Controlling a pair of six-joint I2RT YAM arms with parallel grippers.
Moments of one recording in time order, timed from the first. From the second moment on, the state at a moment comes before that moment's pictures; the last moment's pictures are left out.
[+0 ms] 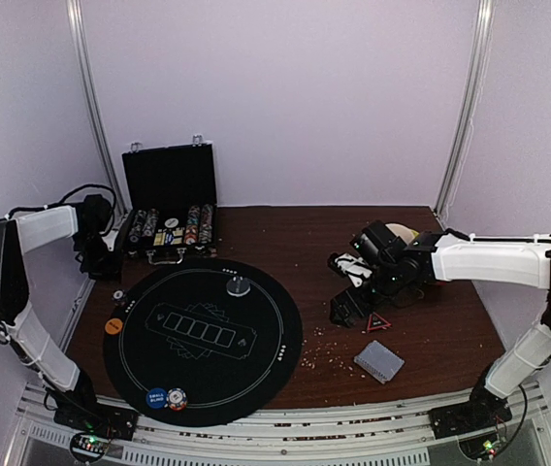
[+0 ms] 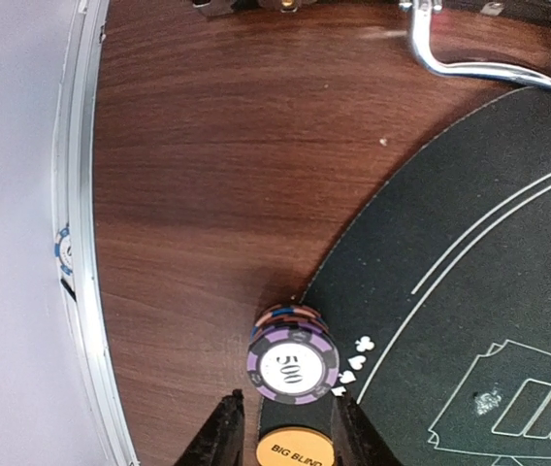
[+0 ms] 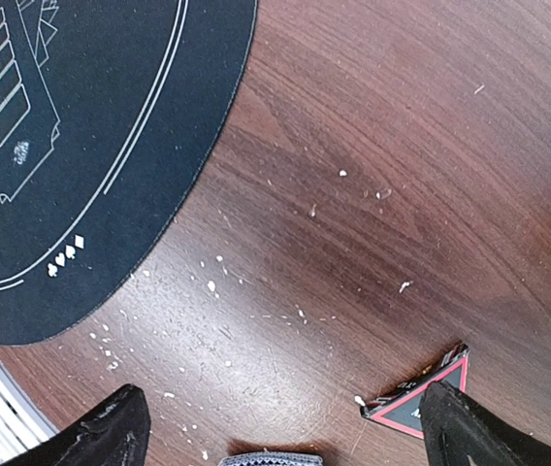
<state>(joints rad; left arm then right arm) 0.03 1.63 1.17 -0.84 -0.08 -0.01 0.75 1.54 1.04 -0.60 -0.06 0.13</state>
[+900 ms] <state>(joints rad) -0.19 1.12 1.04 -0.34 -0.08 0.10 0.67 1.51 1.21 -0.92 0.18 0.23</state>
